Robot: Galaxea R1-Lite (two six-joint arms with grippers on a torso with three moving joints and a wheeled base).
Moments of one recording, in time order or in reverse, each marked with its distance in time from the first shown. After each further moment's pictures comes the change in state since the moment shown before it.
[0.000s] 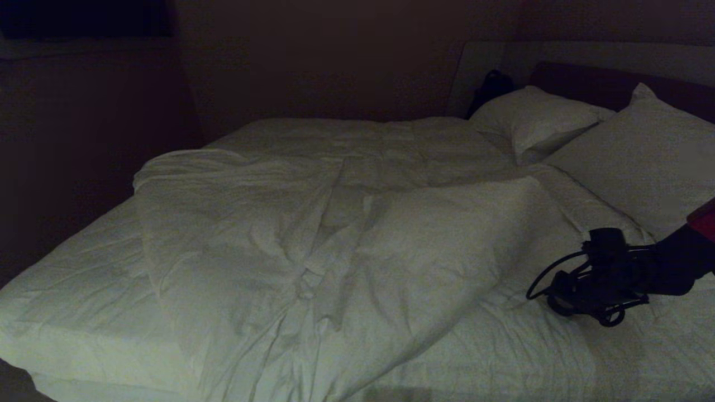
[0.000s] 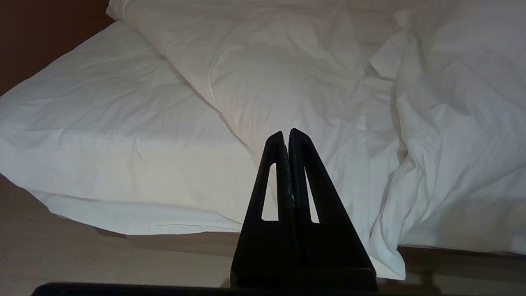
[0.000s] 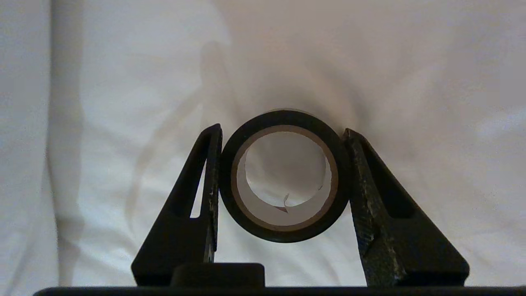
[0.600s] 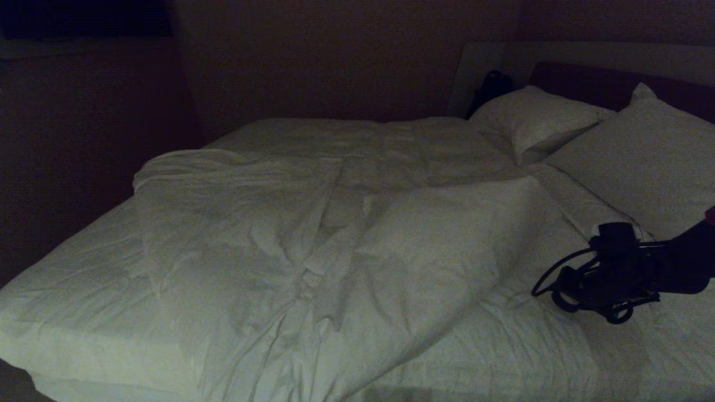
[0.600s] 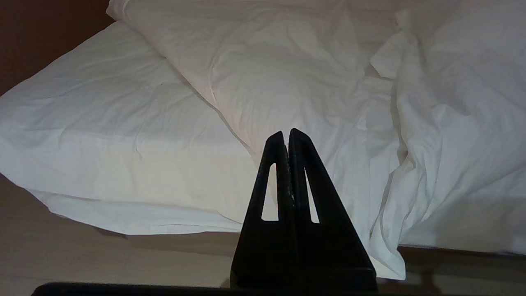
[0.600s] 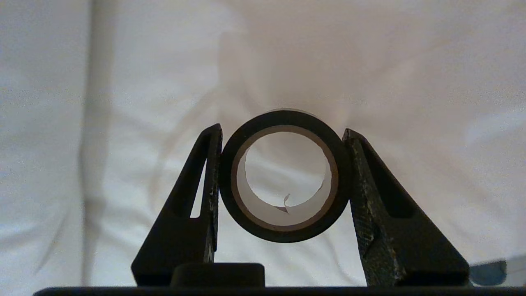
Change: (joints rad) left arm 0.000 0.000 0.000 0.000 0.001 0.000; right arm -0.001 -0.073 0.044 -0.002 0.003 0.000
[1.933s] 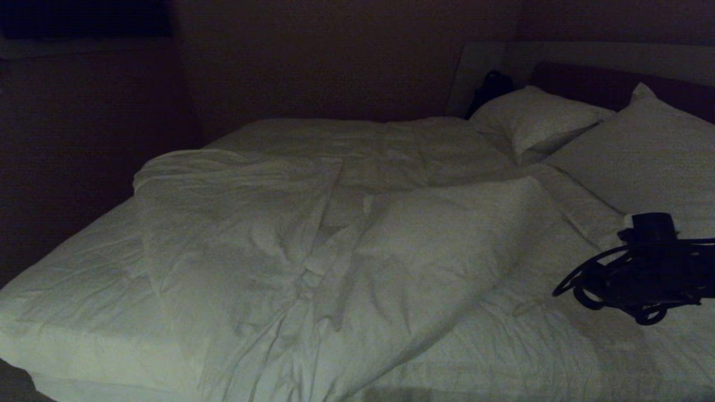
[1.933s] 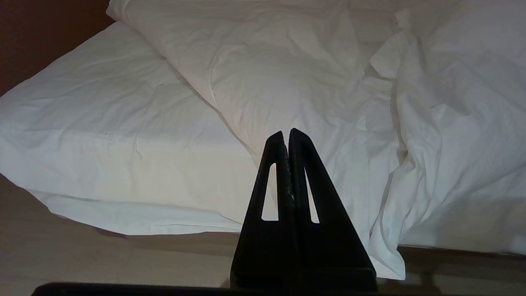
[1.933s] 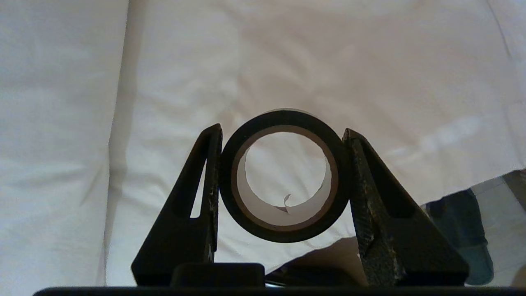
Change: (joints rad) left arm 0.000 0.000 0.000 0.000 0.000 0.000; right arm -0.003 -0.213 0.150 -0.008 -0.050 0.000
